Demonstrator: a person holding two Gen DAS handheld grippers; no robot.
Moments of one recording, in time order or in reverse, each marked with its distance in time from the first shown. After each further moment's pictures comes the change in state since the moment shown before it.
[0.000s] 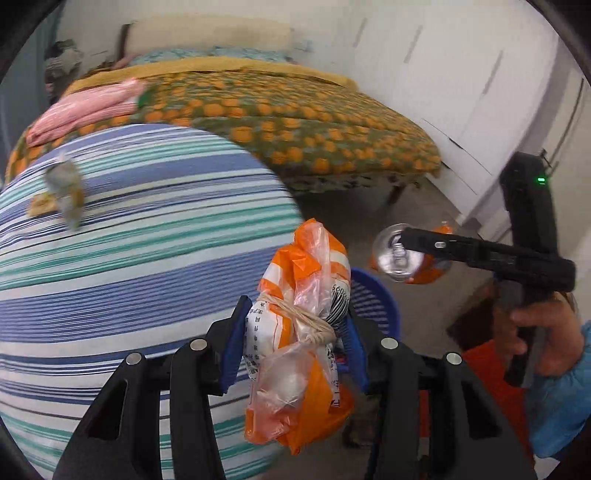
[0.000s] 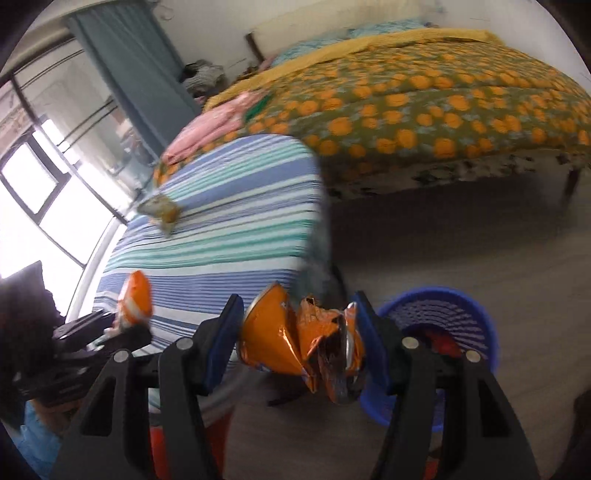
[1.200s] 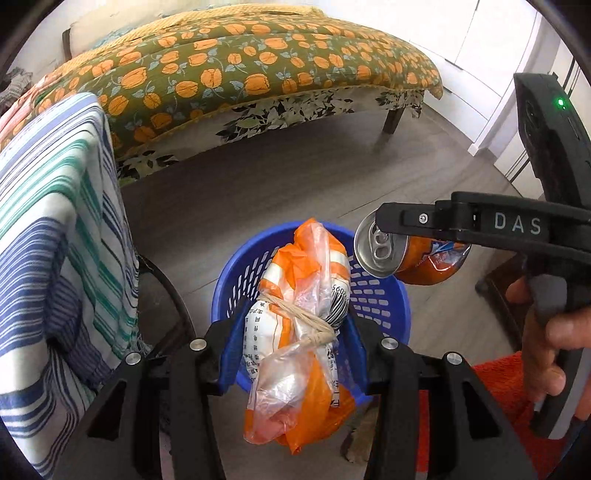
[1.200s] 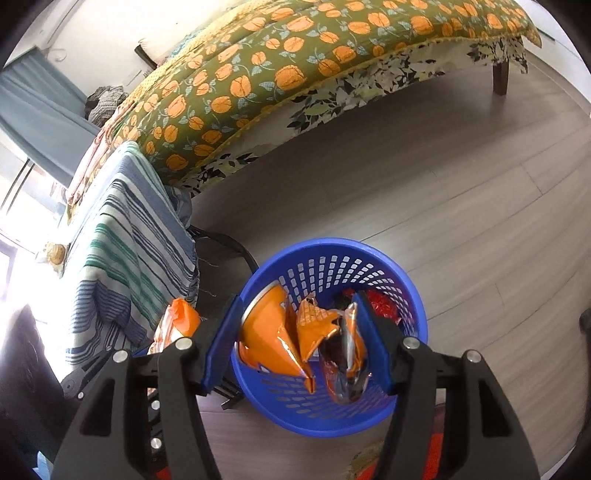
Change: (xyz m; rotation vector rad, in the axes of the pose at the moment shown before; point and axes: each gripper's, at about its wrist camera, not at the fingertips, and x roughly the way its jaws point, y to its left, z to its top) left arm 0.217 -0.114 -0.007 0.142 0.199 0.087; right arm 0.052 -0.177 -0.035 0.309 0.087 -0.126
